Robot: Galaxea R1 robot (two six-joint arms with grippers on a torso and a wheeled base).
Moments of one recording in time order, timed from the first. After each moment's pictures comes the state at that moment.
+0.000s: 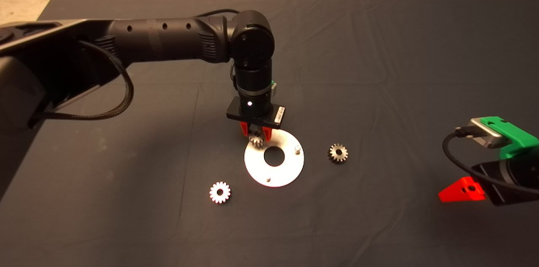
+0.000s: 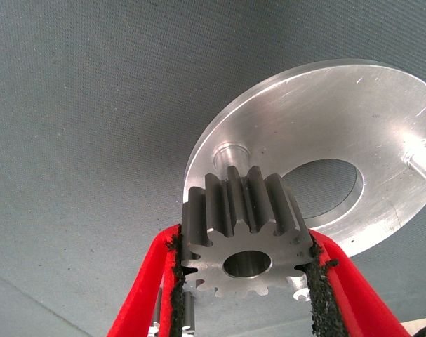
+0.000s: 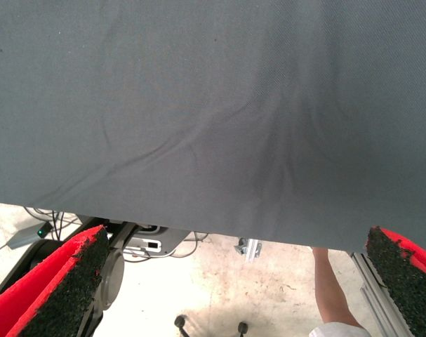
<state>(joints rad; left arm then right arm) -0.40 2.85 -1.37 0.07 1.52 -1.19 0.54 1.98 -0.39 -0.06 -1.53 1.51</state>
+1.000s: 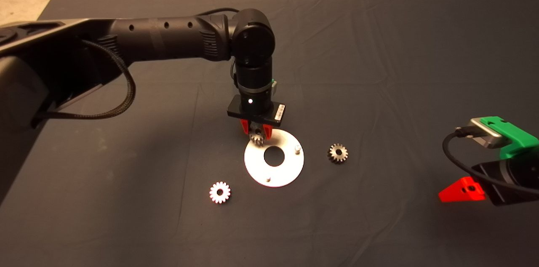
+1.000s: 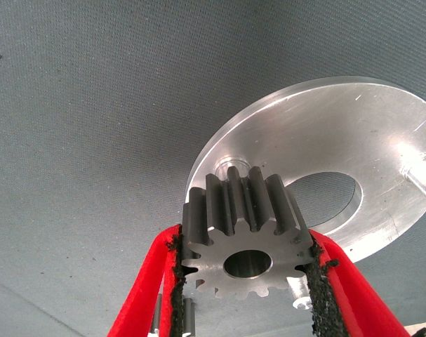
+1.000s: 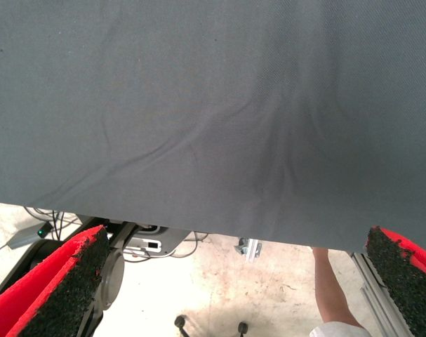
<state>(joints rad) -0.40 2.86 -1.40 0.07 1.52 -1.17 0.54 1.98 -0.39 -0.06 -1.53 1.51</state>
